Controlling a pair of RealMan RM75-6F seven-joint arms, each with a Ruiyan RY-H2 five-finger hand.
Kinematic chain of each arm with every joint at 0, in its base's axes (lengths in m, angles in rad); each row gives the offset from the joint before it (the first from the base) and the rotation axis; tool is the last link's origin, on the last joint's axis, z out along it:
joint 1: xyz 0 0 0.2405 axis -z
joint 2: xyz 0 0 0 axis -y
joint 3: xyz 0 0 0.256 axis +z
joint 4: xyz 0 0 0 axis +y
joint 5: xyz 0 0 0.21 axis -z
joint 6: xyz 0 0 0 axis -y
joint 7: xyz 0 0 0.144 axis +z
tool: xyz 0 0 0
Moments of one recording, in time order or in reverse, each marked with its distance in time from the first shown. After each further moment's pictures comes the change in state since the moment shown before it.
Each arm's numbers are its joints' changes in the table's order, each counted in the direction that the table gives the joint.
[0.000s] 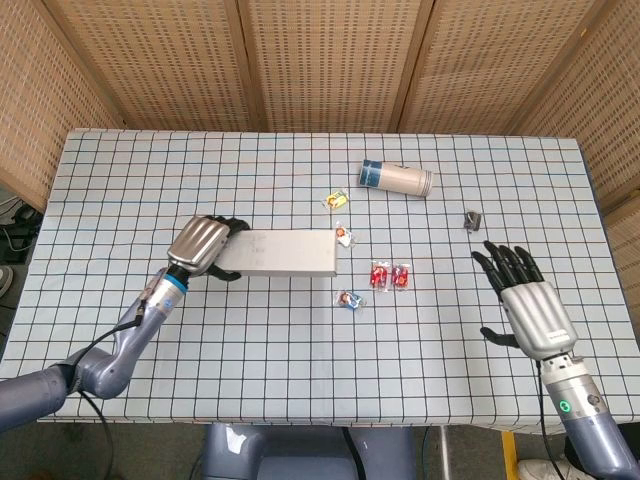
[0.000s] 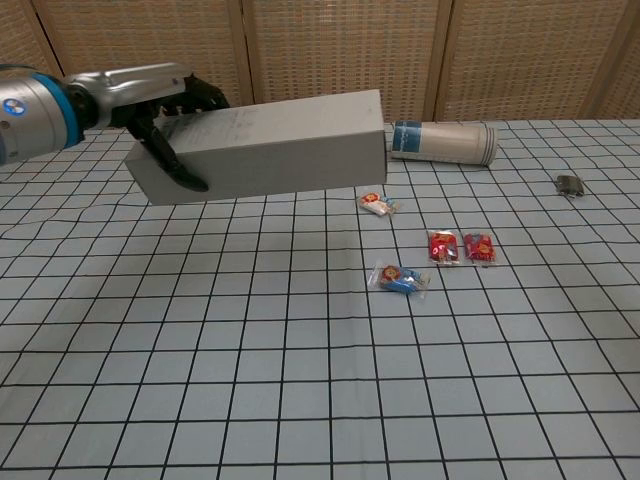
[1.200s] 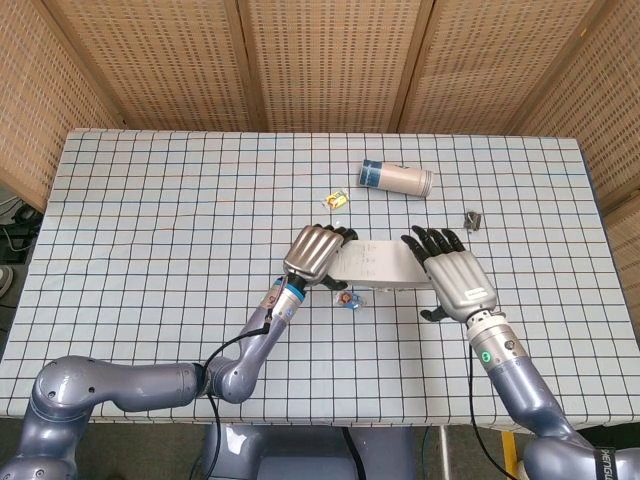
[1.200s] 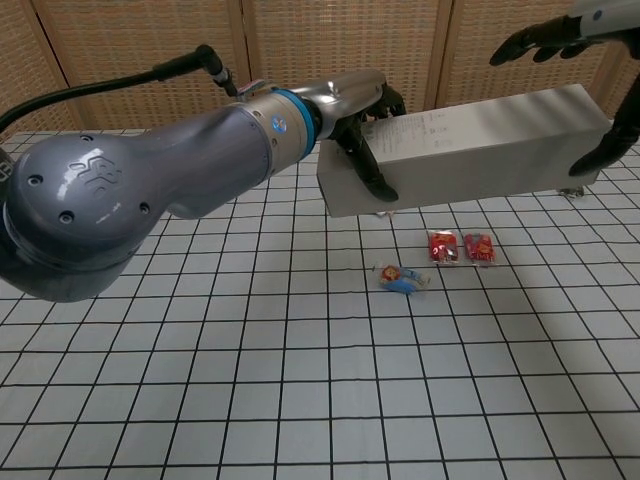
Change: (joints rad) left arm 0.347 0.406 -0.108 0.144 0.362 -0.130 0.313; right arm -0.431 0.050 0.065 -0.184 -0.712 0.111 -0.384
